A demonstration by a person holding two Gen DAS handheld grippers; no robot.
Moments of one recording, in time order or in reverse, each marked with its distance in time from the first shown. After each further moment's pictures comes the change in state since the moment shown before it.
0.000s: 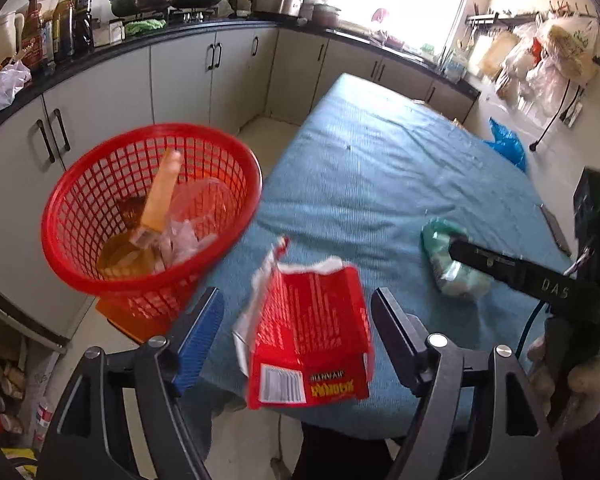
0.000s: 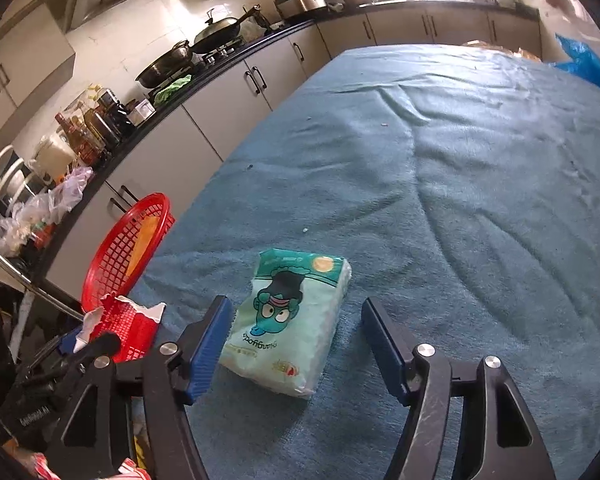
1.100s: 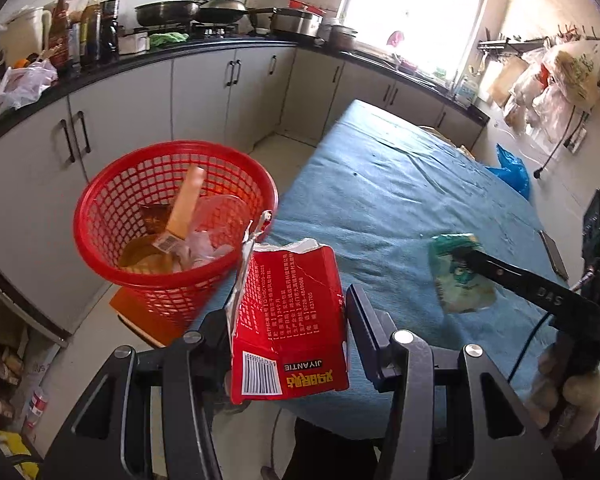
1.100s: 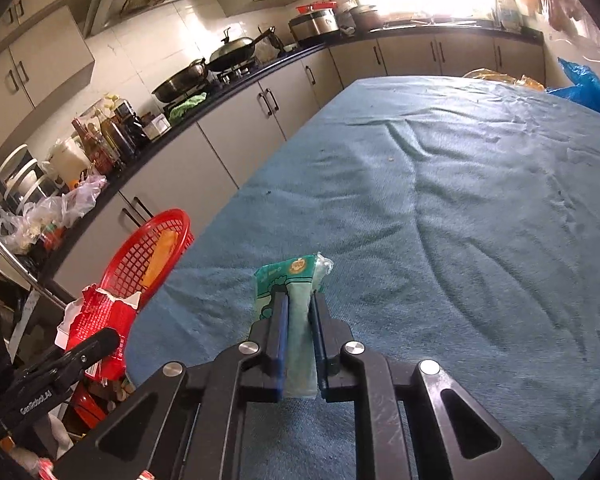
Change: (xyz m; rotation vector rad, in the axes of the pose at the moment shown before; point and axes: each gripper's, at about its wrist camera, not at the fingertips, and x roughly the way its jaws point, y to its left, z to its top) left arm -0.038 0.003 -0.002 -0.065 -0.090 0.036; right arm -0.033 0.005 0.001 -0.035 -0.084 0.019
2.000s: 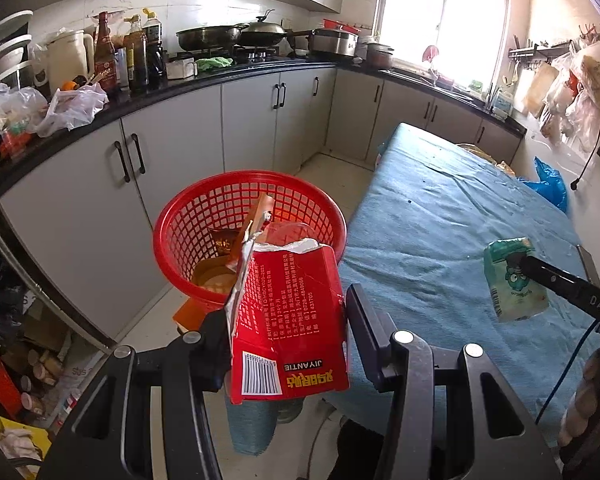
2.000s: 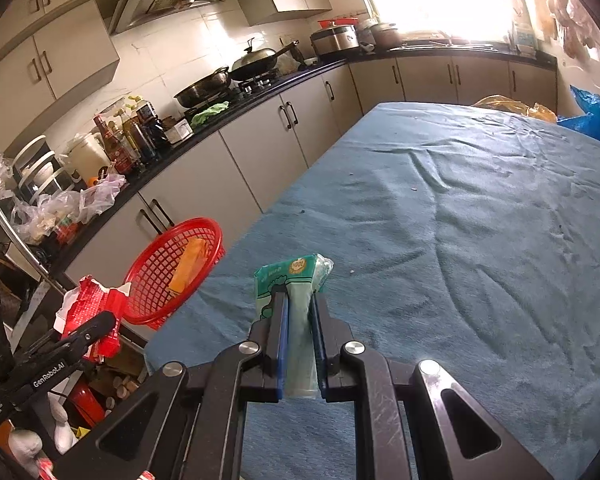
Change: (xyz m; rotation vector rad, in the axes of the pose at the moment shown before) left arm -0.032 0.024 0.007 0.003 -0.070 0.172; right arm -0.022 0.030 0.005 -0.070 -0.038 0.030
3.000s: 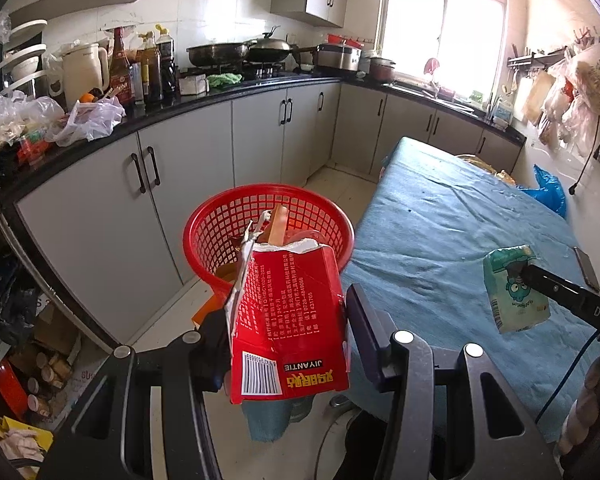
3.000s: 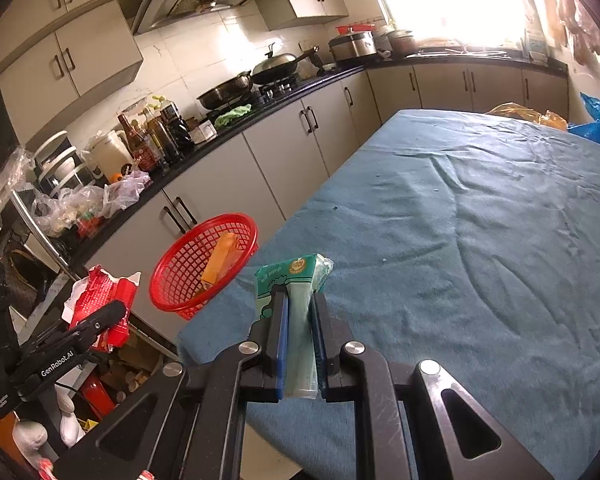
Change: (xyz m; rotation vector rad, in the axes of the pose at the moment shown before) left arm -0.046 0.009 -0.012 0.004 -0.062 0.019; right arm -0.027 0.021 -0.016 -0.020 -0.029 0.054
